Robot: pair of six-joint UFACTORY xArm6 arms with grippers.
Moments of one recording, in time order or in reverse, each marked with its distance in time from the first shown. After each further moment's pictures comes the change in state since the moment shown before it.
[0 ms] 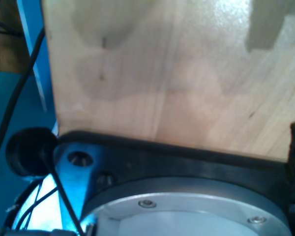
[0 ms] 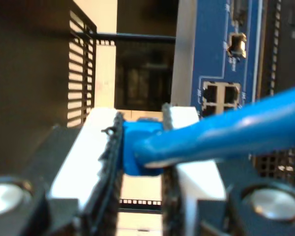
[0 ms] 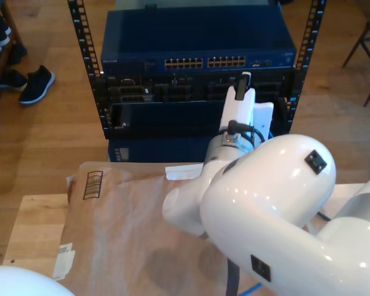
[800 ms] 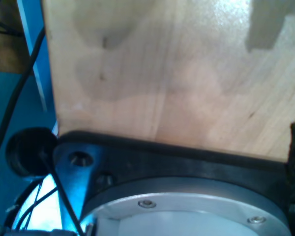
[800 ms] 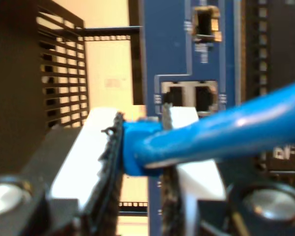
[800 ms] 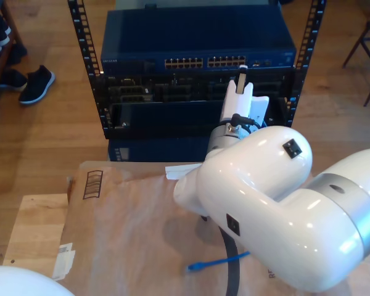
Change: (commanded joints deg) left arm 0.0 0.0 0.0 0.0 0.0 0.1; right arm -6.0 14.1 -13.3 -7.4 -4.2 6.2
